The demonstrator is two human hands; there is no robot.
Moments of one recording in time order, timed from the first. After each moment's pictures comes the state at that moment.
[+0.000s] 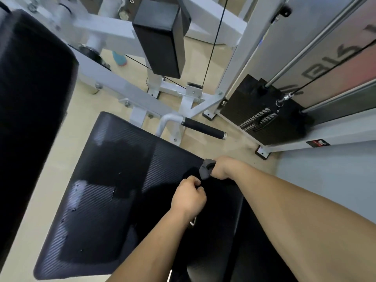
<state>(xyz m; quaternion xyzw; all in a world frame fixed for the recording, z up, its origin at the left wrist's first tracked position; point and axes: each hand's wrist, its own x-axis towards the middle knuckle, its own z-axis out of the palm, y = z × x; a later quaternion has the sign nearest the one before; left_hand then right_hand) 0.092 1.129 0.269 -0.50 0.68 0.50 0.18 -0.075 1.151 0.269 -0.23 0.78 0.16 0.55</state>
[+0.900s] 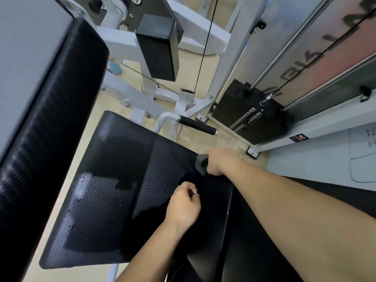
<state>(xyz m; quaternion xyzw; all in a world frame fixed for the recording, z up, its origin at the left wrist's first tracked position) 0.156 1.163 0.302 -0.48 0.67 0.55 0.13 -0.043 1.164 0.329 -0.31 0.82 0.19 0.45</state>
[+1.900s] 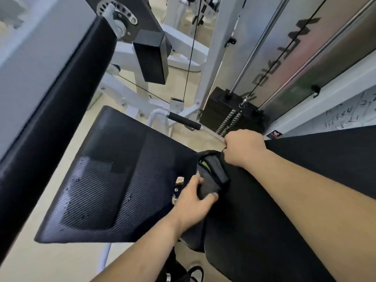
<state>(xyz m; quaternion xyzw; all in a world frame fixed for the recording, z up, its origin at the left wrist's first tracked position) 0.188 1.235 0.380 -0.29 0.74 0.60 0.04 -0.012 1.266 0.483 -0.36 0.89 0.18 0.20</state>
